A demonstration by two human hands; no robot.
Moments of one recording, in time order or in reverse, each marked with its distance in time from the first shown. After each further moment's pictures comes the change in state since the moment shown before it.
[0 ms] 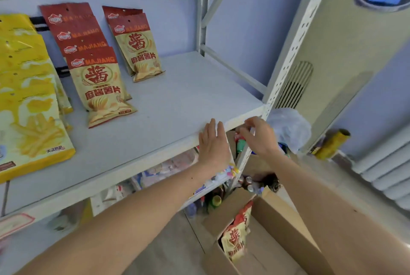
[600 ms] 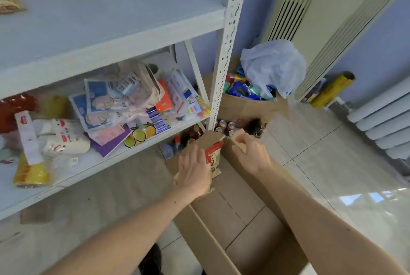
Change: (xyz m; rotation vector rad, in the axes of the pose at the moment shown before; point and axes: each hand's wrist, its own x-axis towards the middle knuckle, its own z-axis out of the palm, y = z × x) left_hand -0.113 0.047 0.266 0.151 -0.422 -0.175; right_hand -0.129 0.261 0.044 -0.077 -0.341 0.124
